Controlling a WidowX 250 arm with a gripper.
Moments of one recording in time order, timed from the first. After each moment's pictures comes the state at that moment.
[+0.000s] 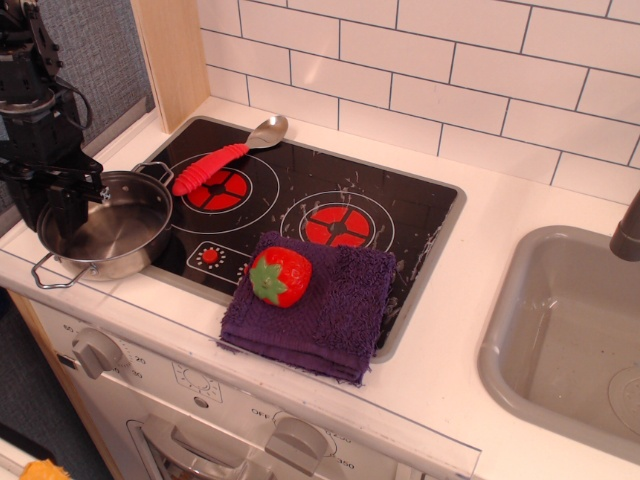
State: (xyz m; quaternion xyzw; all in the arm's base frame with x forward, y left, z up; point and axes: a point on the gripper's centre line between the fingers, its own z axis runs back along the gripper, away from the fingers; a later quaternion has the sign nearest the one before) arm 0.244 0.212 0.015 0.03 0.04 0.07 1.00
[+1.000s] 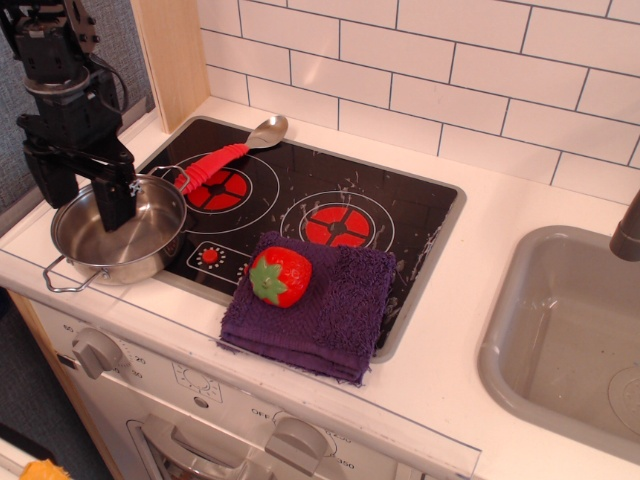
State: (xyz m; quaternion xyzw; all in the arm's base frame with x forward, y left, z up) arm 0.253 0.171 0.042 0.03 0.00 -0.02 1.00
